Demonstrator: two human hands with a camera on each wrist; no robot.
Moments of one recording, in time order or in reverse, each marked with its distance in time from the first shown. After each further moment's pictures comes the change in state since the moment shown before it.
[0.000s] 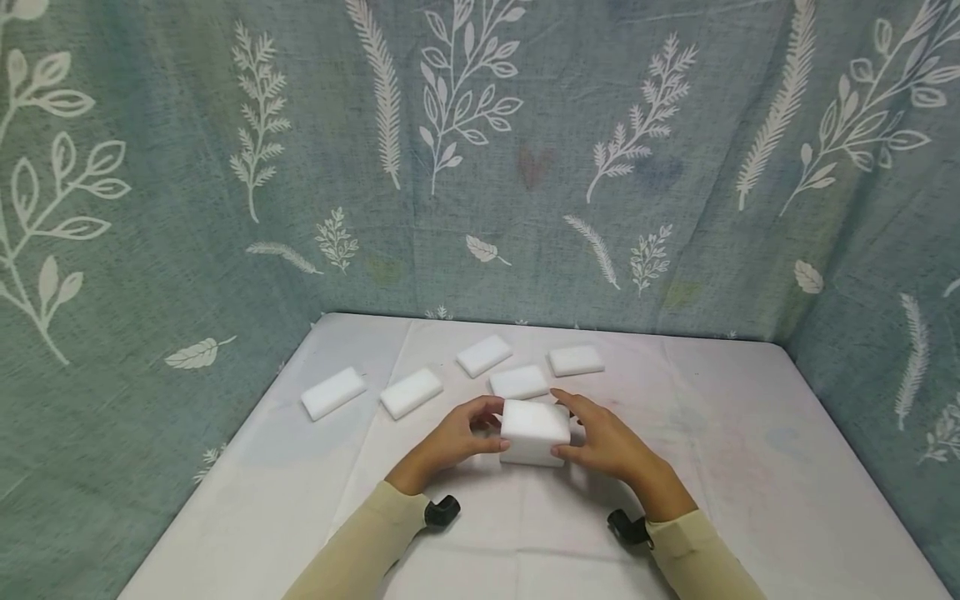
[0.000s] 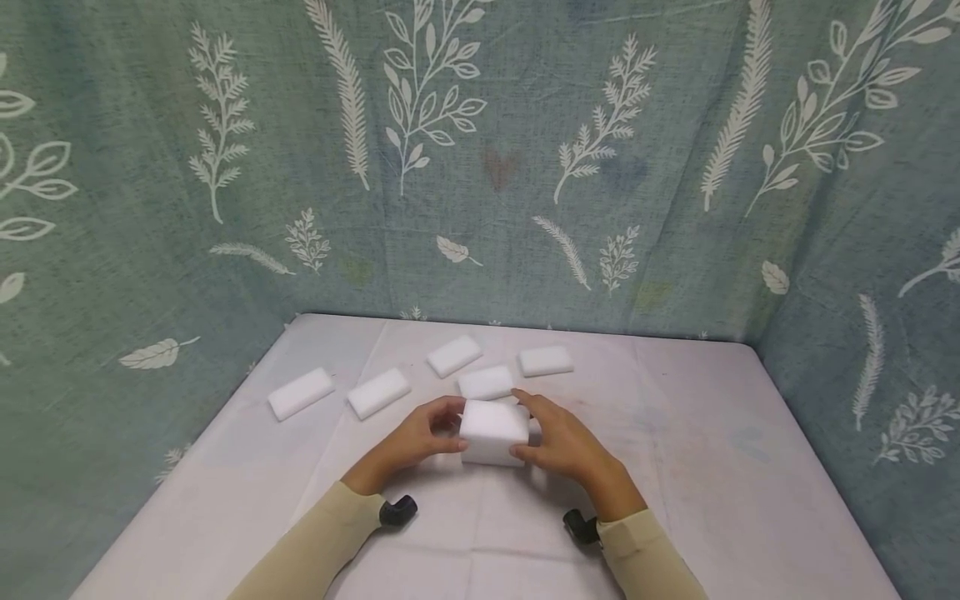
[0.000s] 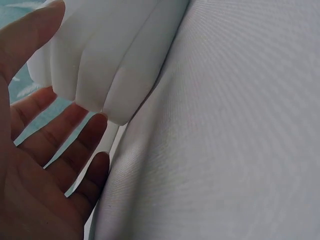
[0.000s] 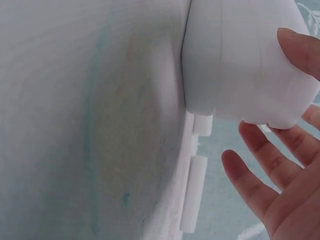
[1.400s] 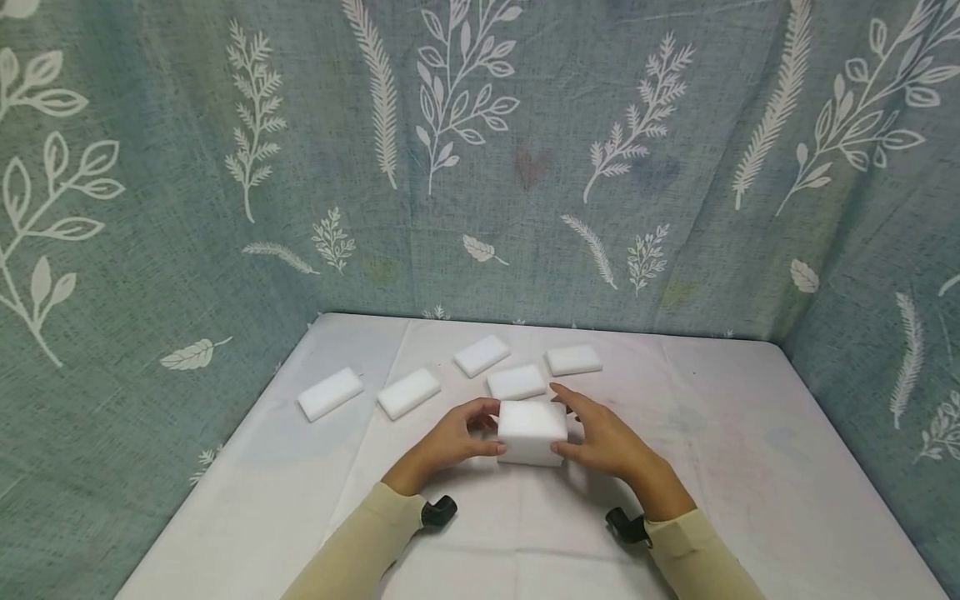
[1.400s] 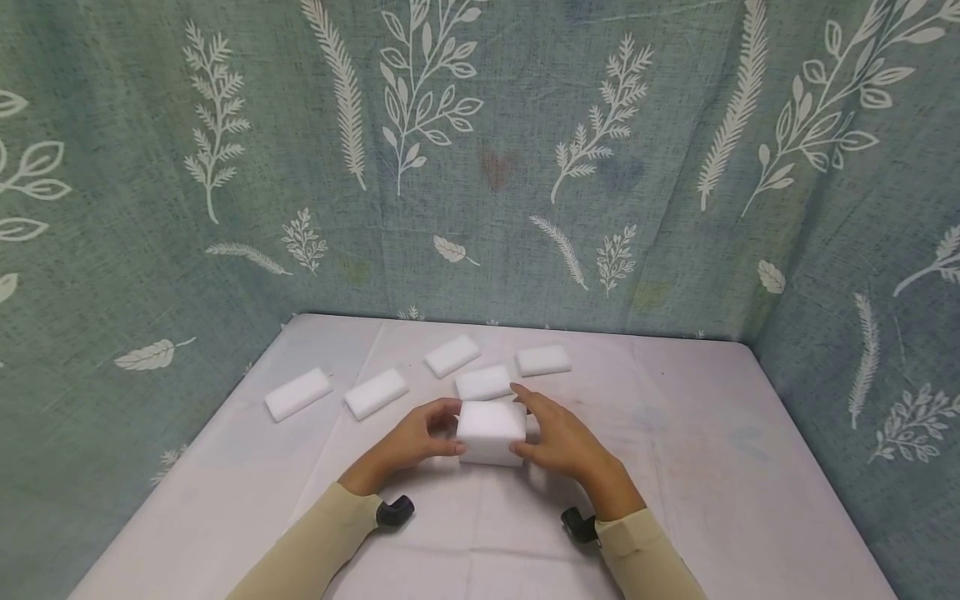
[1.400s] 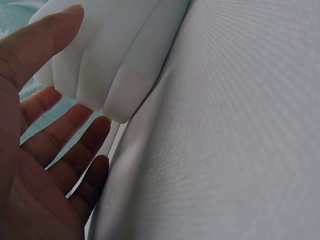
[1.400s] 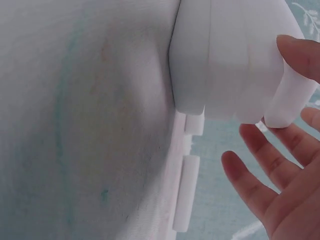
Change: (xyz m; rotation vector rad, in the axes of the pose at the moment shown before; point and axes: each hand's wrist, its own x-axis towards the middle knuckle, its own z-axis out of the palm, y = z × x) left_hand -0.007 0.027 -0.003 -0.008 -0.018 -0.001; right_hand 0.001 0.000 -0.004 0.004 0.015 -0.043
